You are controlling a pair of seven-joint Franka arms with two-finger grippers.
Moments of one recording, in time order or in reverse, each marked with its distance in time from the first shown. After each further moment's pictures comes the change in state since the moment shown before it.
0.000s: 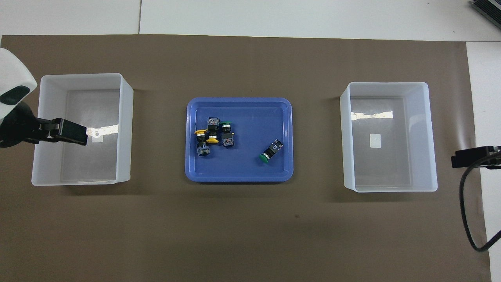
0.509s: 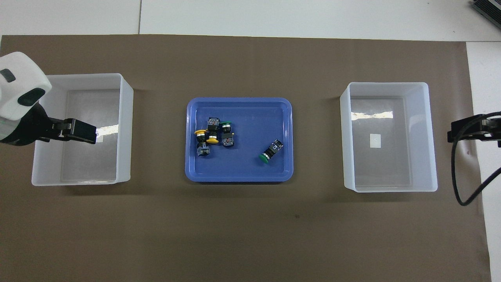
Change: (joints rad) left arm -0.007 0.002 -0.014 -0.074 0.000 0.093 0.000; right arm -0.022 0.127 -0.004 0.097 0.004 0.011 0.073
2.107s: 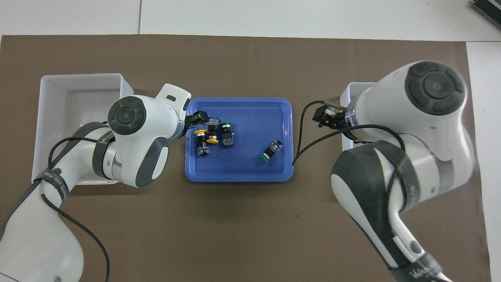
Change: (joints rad) left arm -0.255 0.338 -0.010 -0.313 -0.003 0.862 -0.649; right arm 0.339 0.173 0.020 -0.225 0.027 0.456 0.727
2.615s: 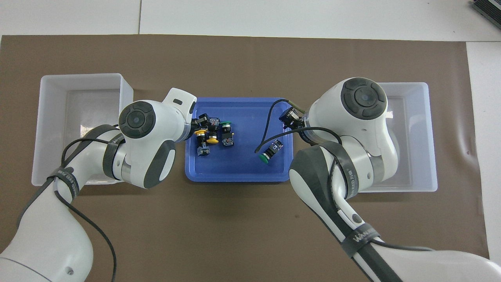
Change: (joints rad) left arm -0.009 0.023 0.004 -0.047 0.000 0.091 -0.021; right arm 0.084 0.157 0.000 -0.081 0.159 0.273 0.356
